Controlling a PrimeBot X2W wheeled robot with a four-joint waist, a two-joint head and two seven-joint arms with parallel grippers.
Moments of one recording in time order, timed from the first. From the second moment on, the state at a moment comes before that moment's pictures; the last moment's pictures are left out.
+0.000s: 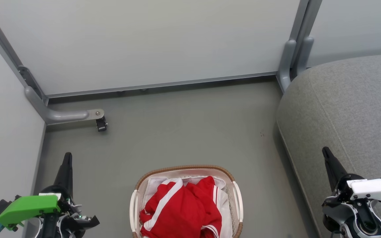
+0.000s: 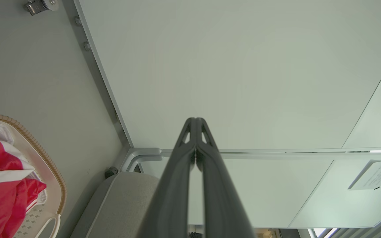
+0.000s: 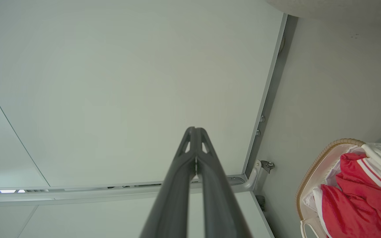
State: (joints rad) left arm -0.11 0.05 0.11 0.24 -1.61 -0.13 0.11; right arm -0.11 -0.05 -0.11 0.24 1.61 0.13 0.11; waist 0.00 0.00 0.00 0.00
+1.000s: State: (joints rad) left arm -0.09 0.05 0.09 0.29 -1.41 -0.13 0.04; right arm -0.11 -0.08 -0.05 0.28 1.47 0.13 0.05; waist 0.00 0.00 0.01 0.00
